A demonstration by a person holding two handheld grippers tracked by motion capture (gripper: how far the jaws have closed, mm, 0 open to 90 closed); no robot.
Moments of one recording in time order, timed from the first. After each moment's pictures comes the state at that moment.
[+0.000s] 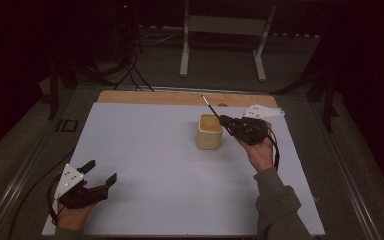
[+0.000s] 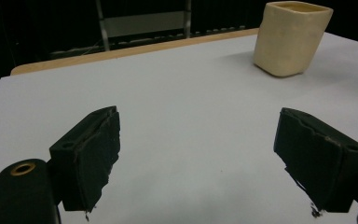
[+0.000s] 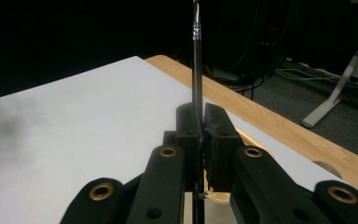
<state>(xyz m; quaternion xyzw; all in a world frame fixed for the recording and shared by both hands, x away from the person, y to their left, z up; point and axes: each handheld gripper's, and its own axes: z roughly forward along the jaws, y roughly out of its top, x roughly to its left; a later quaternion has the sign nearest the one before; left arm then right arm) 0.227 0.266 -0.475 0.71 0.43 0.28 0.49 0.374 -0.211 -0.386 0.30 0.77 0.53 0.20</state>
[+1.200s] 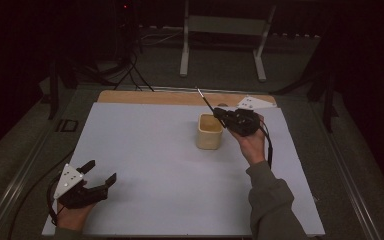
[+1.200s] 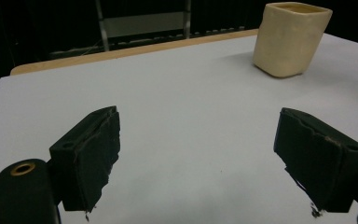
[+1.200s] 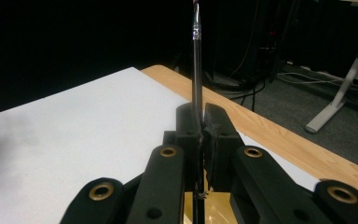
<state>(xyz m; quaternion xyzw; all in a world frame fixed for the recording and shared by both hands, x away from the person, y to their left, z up) 0.226 0.267 -0.475 0.71 0.43 0.28 0.49 0.398 -0.196 -0.386 0.30 0.76 0.54 0.19</state>
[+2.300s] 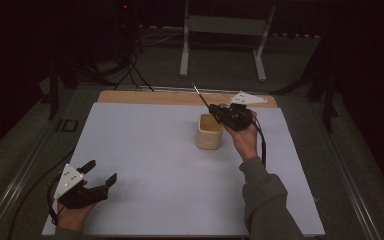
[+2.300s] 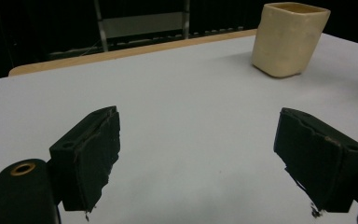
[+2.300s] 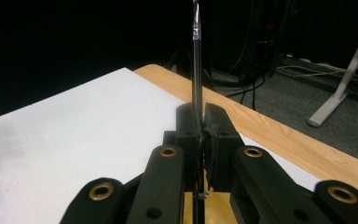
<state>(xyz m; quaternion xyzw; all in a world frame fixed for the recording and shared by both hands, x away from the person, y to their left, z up) 0.226 0.266 -0.475 0.71 0.42 0.28 0.49 0.424 -0.184 -0.398 0.32 0.76 0.54 0.18</state>
